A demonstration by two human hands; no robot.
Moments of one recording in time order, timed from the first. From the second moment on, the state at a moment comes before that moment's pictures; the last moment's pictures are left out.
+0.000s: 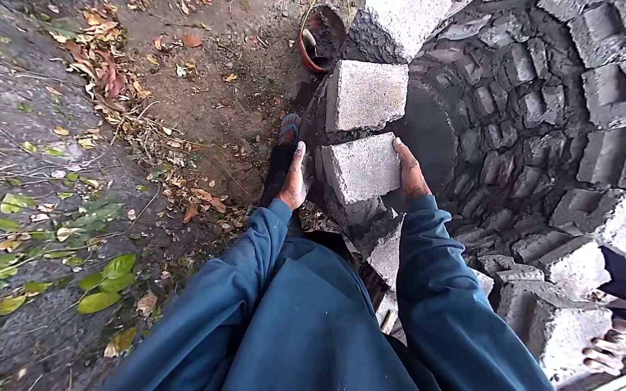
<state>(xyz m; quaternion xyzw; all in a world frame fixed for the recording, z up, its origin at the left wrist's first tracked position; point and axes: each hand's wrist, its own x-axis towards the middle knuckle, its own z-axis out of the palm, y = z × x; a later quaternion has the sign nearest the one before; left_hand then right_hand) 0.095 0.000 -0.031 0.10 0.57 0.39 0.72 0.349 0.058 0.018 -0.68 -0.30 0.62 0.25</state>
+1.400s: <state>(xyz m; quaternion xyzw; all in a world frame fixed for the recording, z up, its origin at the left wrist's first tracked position) 0.119 0.027 0.009 0.23 0.64 0.28 0.68 0.348 0.033 0.000 -0.71 -0.19 0.58 0.35</state>
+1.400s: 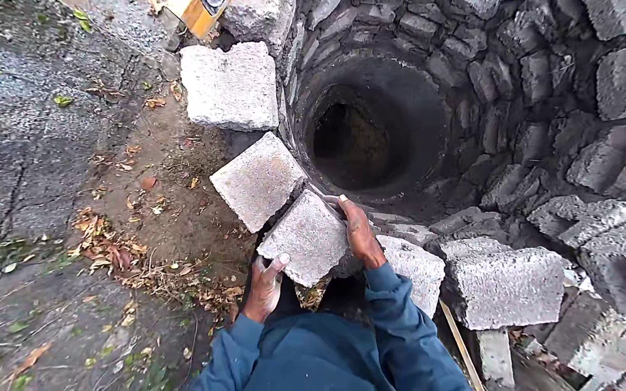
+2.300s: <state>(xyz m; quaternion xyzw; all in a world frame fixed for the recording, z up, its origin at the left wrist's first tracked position) 0.122 0.028 -0.006 0.27 0.60 0.30 0.69 0.372 0.056 -0.006 -0.64 -0.38 0.61 0.26</state>
